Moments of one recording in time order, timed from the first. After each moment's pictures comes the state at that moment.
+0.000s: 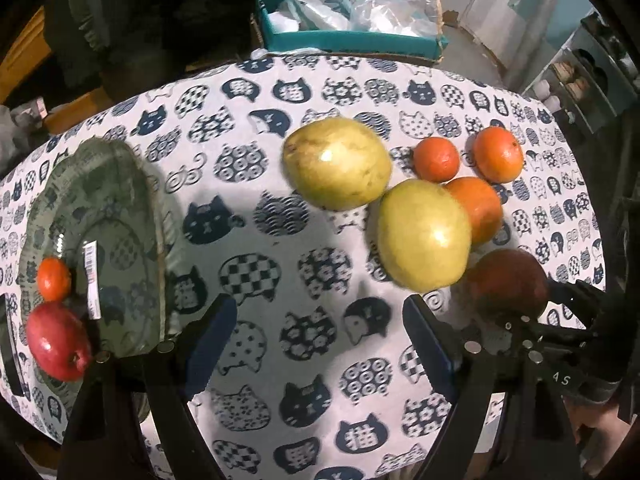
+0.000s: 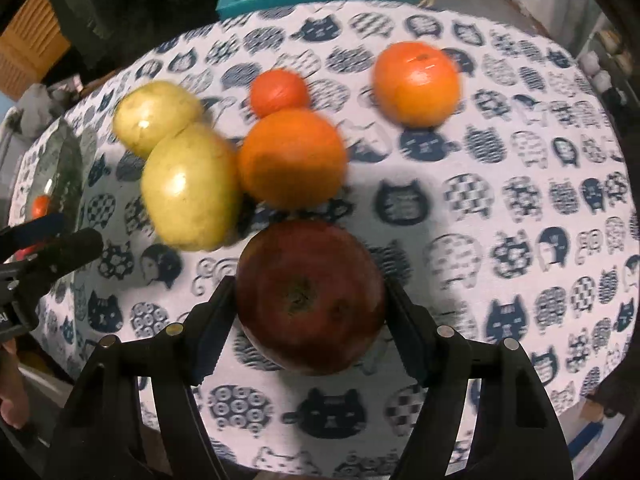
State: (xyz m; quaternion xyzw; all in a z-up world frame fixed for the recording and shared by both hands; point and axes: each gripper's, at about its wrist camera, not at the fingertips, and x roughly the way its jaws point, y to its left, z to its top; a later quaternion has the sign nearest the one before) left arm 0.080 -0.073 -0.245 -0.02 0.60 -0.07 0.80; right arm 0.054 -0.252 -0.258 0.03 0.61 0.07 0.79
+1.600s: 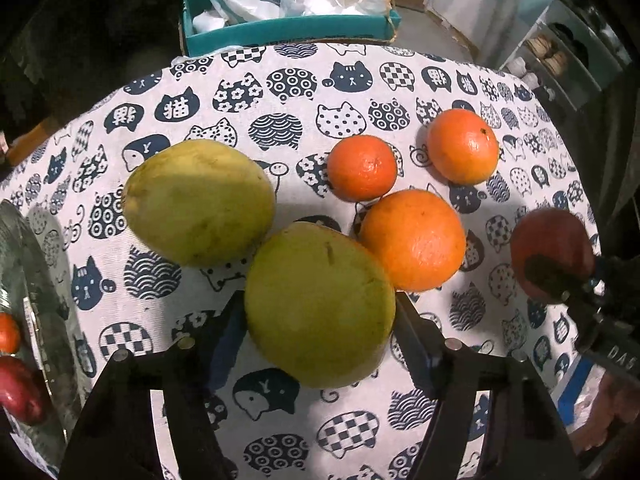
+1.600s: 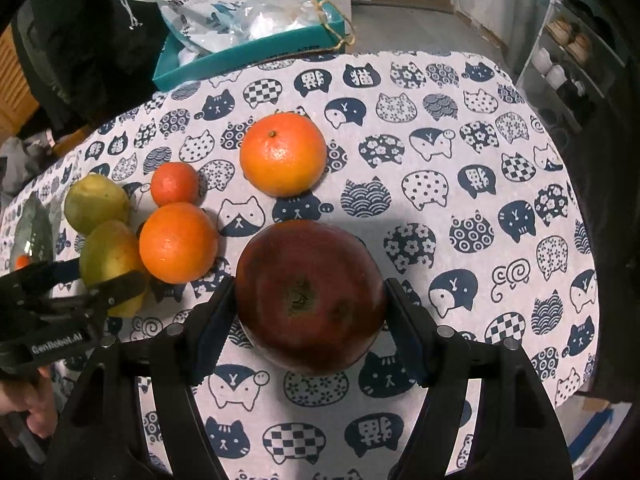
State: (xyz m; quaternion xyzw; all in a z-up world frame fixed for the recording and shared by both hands) left arm 0.112 -0.147 -0.277 0.00 0.60 -0.12 0.79; right arm 0.070 -0.322 -0.240 0.05 0.56 0.02 0.83
